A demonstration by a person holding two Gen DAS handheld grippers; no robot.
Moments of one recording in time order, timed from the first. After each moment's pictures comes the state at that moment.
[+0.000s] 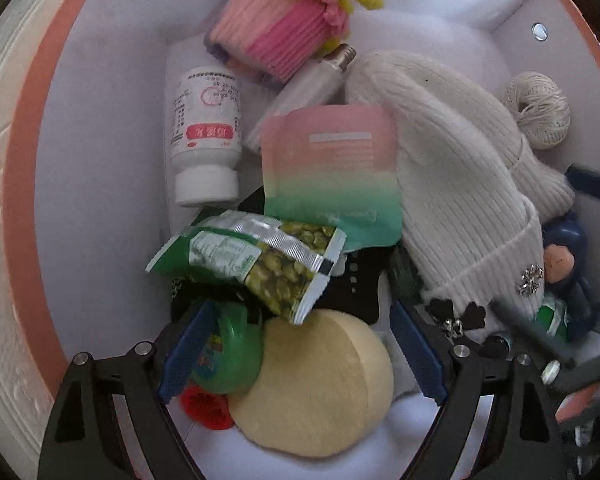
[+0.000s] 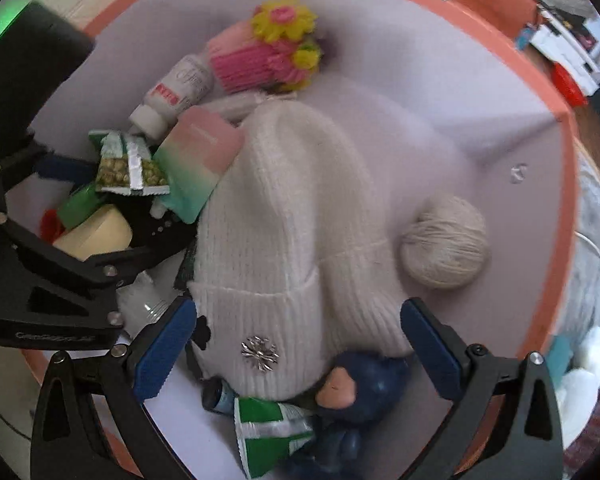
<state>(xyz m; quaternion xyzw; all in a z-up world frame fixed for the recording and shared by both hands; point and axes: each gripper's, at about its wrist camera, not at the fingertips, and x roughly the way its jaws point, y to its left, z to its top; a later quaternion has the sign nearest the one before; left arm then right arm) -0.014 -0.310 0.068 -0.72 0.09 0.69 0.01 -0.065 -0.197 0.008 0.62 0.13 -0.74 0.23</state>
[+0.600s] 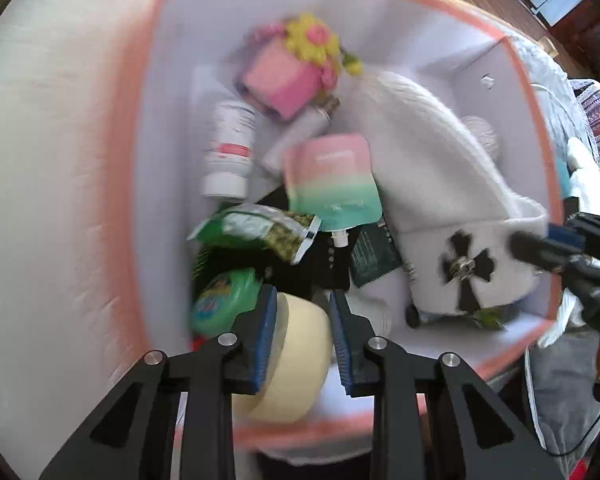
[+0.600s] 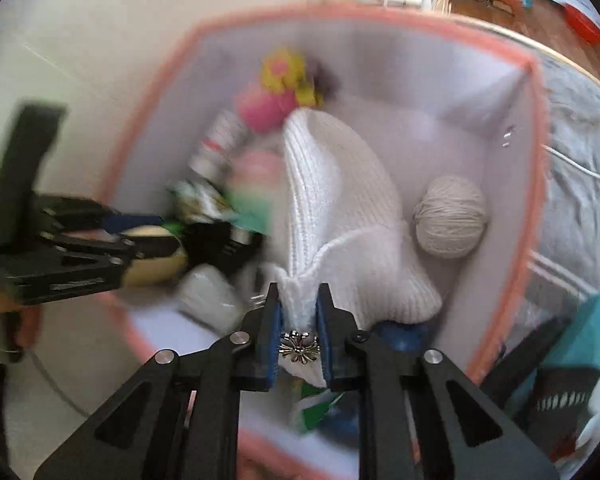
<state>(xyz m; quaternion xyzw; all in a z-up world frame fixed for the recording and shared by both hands) 0.037 -0.317 0.173 -0.69 0.02 0.72 0.02 -0.045 -0.105 0.080 0.59 -0.06 -0.74 0.30</state>
